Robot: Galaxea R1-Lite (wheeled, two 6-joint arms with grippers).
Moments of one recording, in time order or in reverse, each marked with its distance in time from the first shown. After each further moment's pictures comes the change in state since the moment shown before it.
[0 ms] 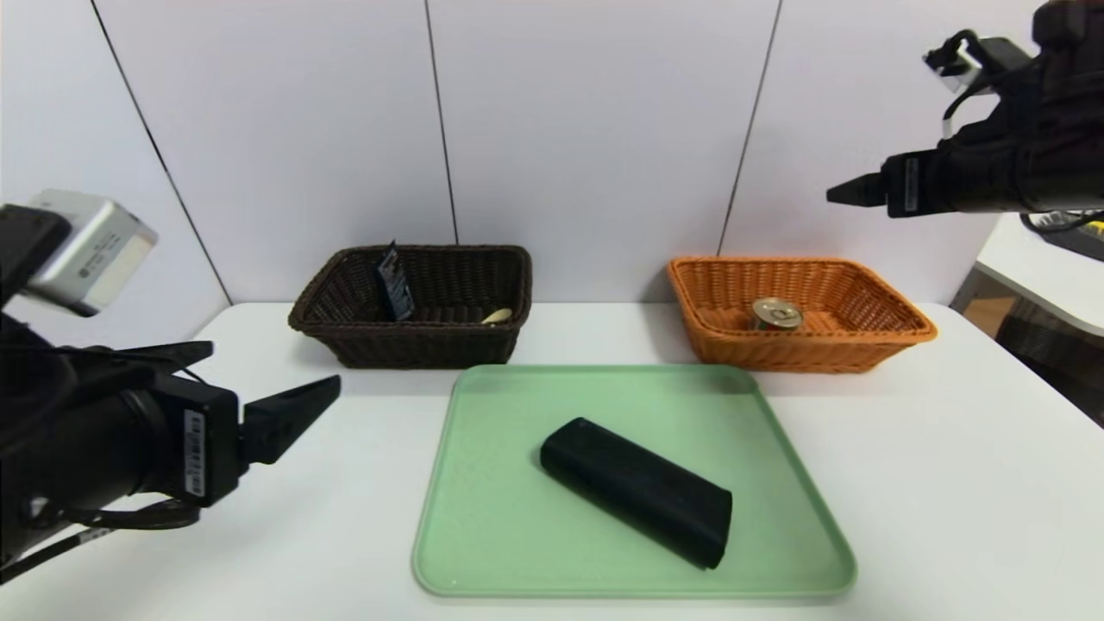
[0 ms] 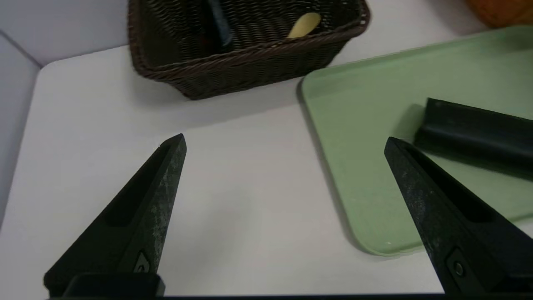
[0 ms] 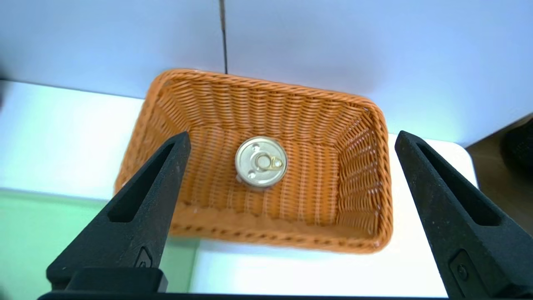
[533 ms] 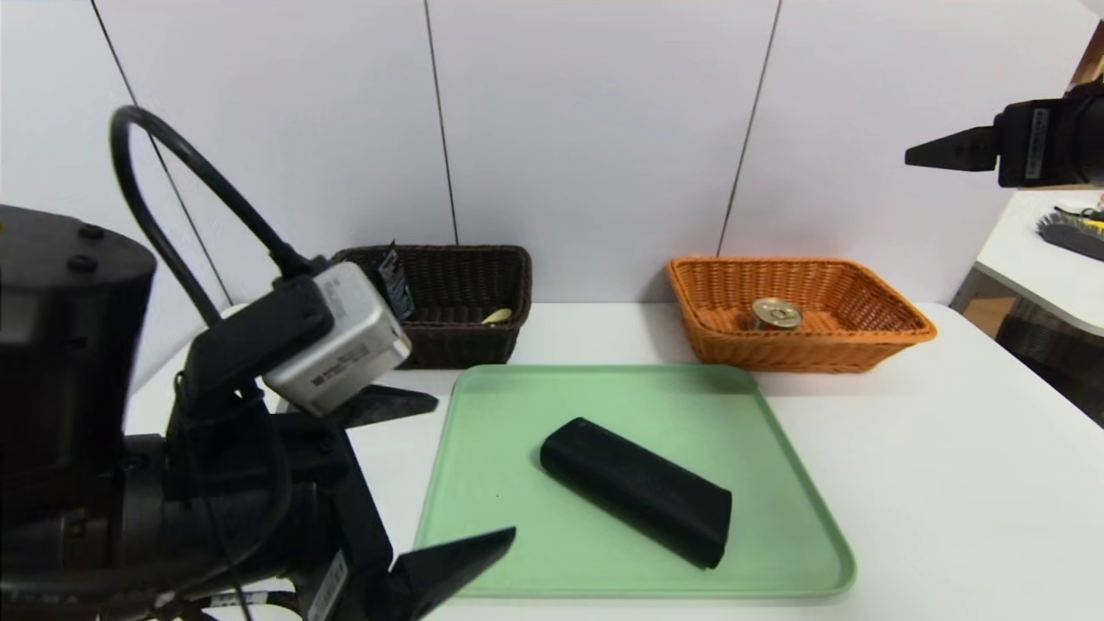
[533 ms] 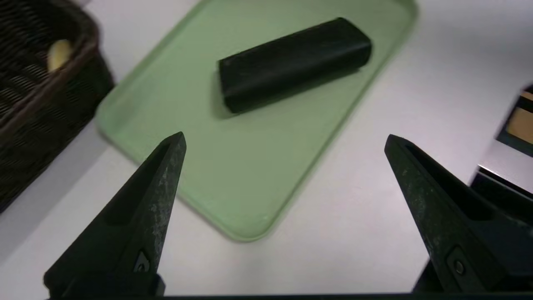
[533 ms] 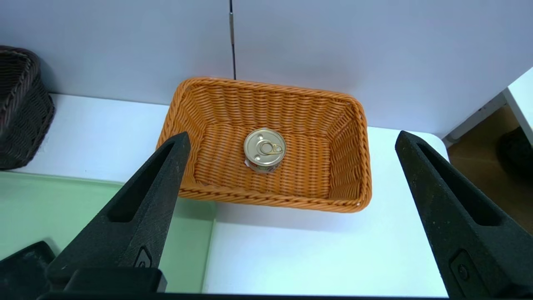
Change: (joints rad) left arm -0.088 0.152 -0.054 -0.008 -0.580 0.261; right arm 0.004 -0.214 0.062 0.079 -0.001 0.039
